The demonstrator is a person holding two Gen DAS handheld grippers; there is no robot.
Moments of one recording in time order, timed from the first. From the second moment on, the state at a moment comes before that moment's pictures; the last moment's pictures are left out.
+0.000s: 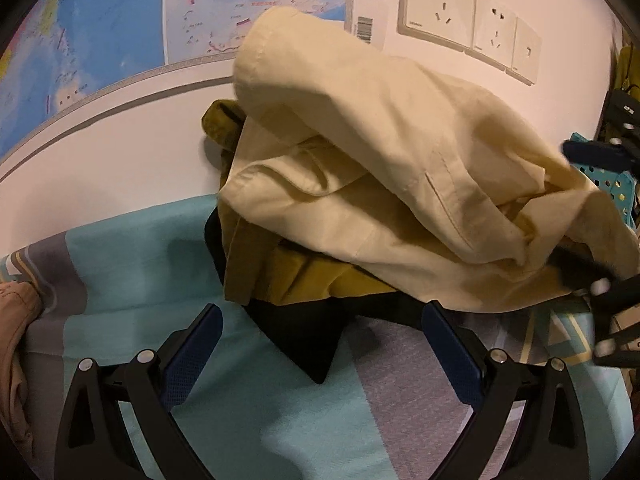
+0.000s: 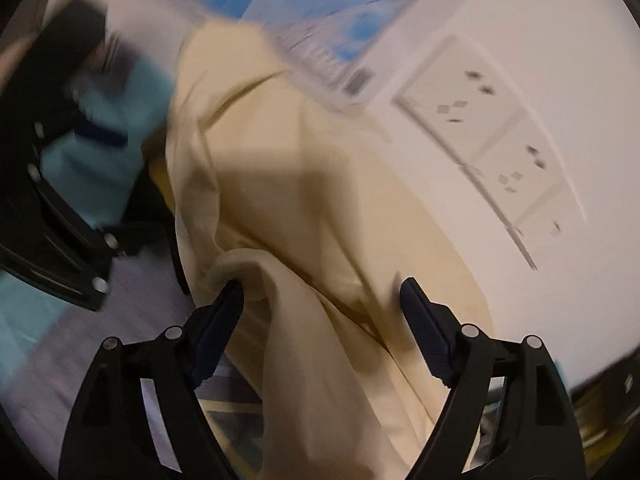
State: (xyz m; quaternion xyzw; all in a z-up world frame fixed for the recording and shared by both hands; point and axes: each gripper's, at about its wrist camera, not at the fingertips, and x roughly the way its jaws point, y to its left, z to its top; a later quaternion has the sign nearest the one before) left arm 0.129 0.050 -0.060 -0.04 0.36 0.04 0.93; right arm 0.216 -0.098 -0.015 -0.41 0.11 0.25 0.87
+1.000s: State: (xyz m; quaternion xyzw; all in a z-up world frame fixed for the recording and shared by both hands) left arm 0.124 -0.011 -0.053 0.01 0.27 -0.12 0.96; right arm 0.152 -0.284 0.200 0.00 -0.04 0.31 0.95
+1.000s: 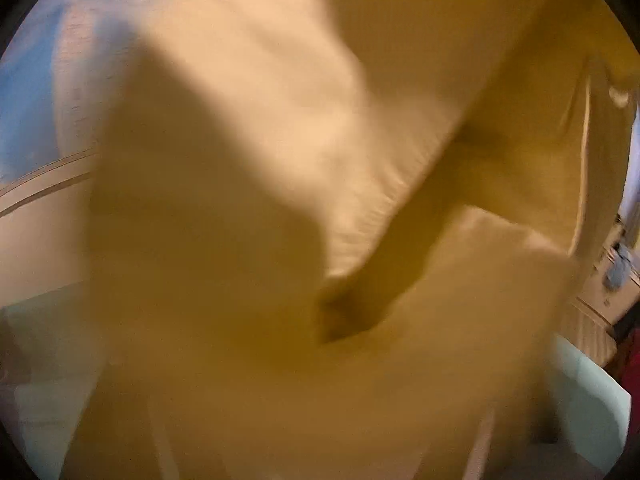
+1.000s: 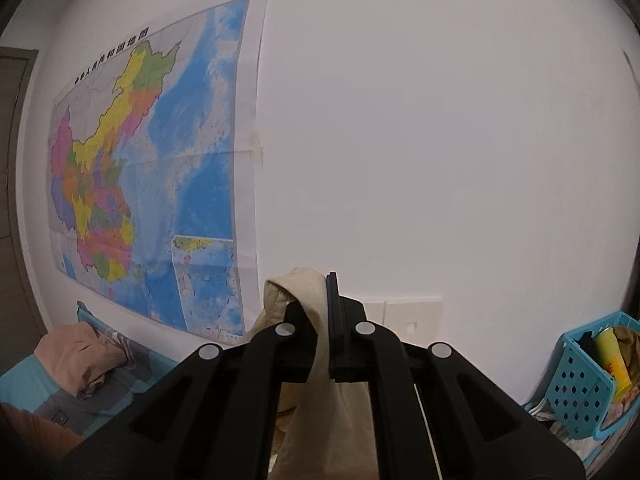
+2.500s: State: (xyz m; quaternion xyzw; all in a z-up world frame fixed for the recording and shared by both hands) left arm -0.119 0.187 0.117 0.03 0.29 0.17 0.94; right arm 0.141 -0.177 0.066 0.13 0.23 0.50 0.82
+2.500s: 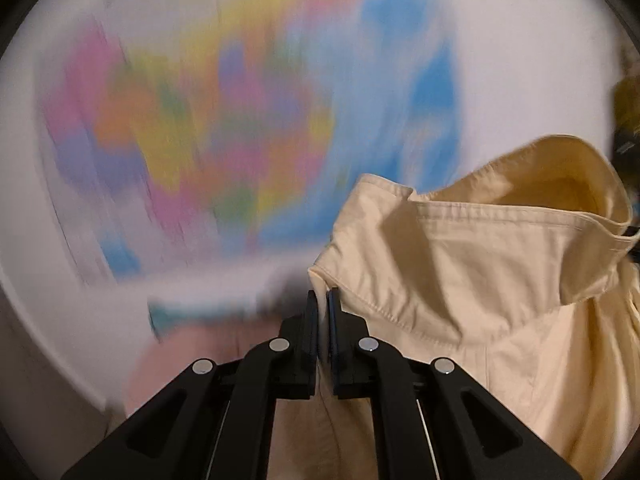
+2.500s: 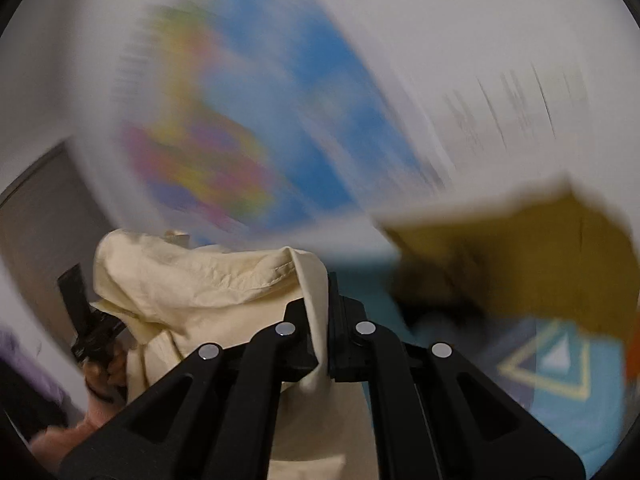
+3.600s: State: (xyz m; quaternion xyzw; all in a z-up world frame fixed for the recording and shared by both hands) left arm -0.020 0.227 -0.037 0.05 0.52 0.06 0.85; right arm 0.198 0.027 -0.010 -0.21 0.25 0.46 0.82
